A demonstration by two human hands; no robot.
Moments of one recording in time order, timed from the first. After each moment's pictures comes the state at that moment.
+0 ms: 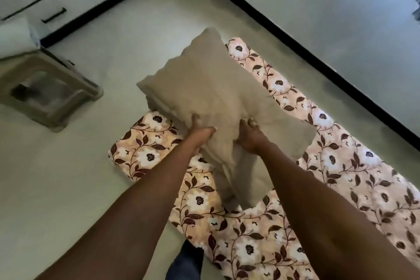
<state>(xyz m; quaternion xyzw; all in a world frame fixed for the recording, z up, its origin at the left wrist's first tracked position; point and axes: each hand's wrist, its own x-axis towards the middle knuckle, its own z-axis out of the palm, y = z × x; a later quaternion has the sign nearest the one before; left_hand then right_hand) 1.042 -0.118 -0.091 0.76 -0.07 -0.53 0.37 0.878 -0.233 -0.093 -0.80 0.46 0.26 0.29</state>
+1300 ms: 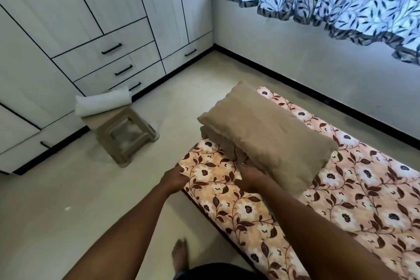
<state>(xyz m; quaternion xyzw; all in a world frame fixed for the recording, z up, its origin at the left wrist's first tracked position) 1.117 0.218 0.034 0.88 -0.27 -0.36 0.14 0.905 0.049 0.044 -0.86 0.37 0.22 0.27</state>
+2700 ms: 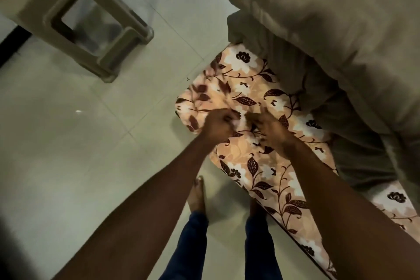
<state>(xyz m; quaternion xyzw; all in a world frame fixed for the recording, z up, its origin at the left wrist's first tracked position) 1.208 0.108 -0.319 0.76 -0.20 -0.49 0.38 1.053 -0.002 -0.334 -0.46 0.48 0.12 0.74</state>
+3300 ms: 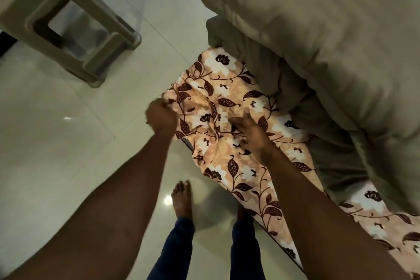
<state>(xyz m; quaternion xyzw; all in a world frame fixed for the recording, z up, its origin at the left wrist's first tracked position) 1.262 0.122 -0.357 0.97 -0.06 -0.15 0.20 1.039 0.009 -0.323 -0.43 0.51 0.04 0.75</state>
